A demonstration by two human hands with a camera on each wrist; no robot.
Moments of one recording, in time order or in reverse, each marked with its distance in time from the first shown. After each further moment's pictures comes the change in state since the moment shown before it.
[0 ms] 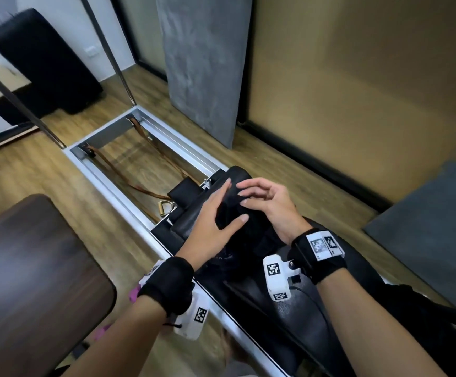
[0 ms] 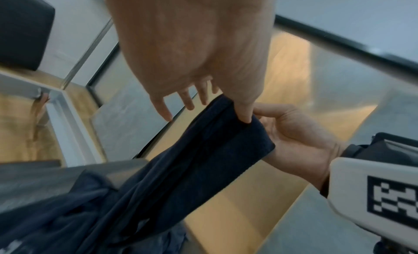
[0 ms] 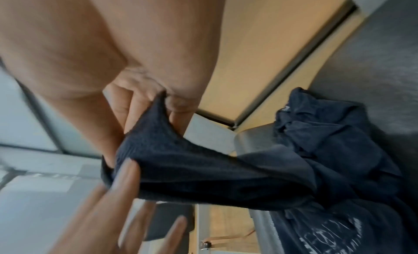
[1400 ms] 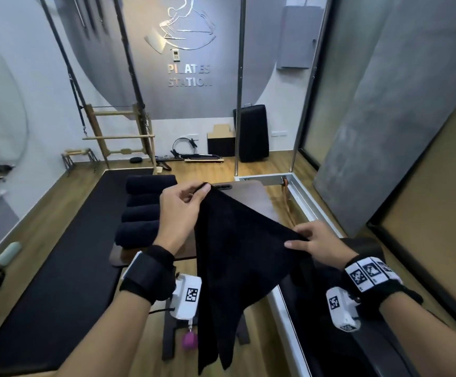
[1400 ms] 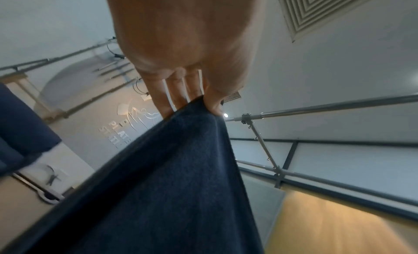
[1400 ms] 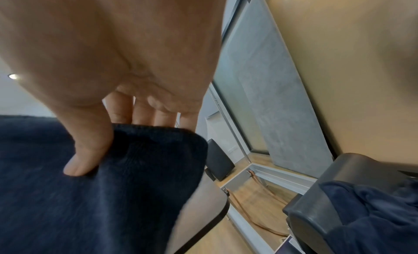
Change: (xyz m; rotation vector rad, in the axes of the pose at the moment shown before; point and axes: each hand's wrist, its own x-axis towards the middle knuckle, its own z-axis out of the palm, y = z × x) left_hand -0.473 0.103 -0.238 0.079 1.151 0.194; right_hand -0.215 -0.083 0.269 -0.690 -0.781 -0.260
